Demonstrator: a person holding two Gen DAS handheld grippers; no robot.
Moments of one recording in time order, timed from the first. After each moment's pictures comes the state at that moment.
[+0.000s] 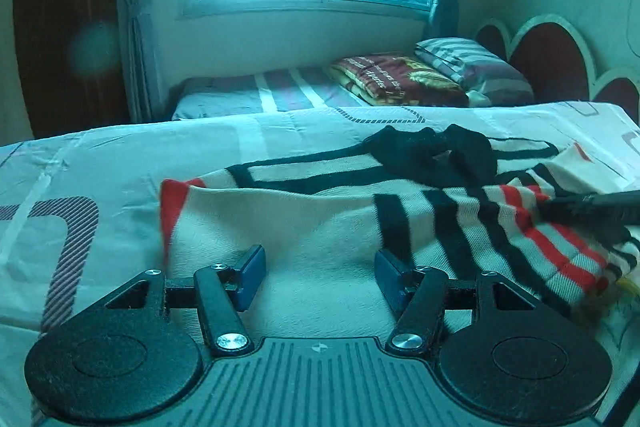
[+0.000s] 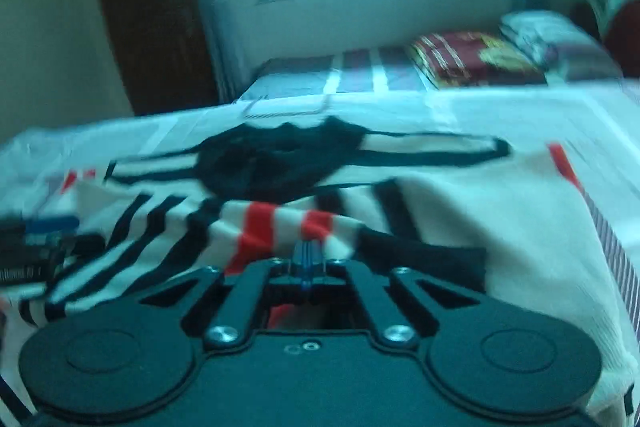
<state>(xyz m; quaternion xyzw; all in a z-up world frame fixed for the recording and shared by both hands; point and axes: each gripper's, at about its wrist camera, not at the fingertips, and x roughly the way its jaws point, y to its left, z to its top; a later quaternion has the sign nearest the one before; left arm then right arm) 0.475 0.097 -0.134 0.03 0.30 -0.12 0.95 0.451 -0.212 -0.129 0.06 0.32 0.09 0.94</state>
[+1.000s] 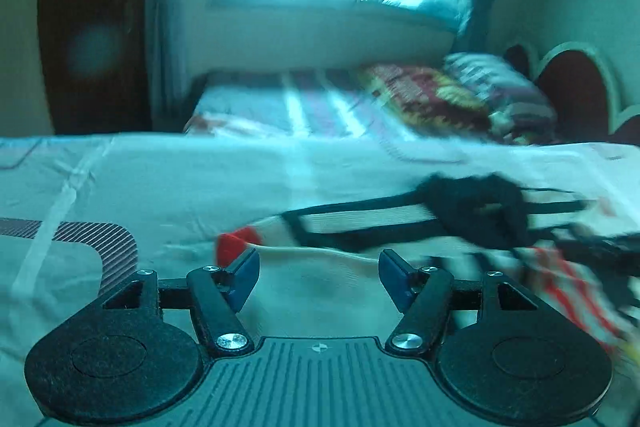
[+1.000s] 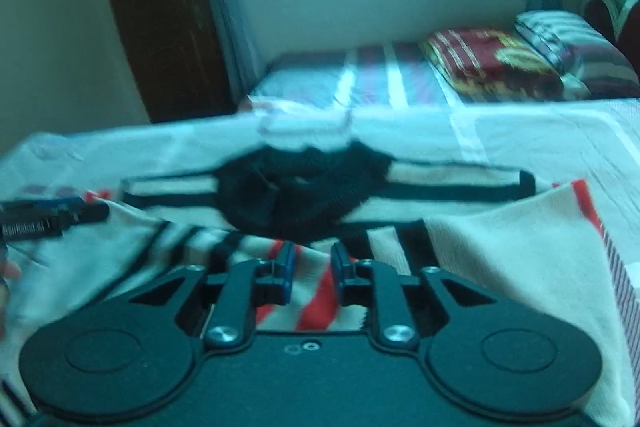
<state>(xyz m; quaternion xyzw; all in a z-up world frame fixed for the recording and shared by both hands) 0.487 0.123 -0.106 -0.02 0.29 -0.09 0.95 0.461 -0.186 -0.105 0.04 0.32 0.11 0.94</state>
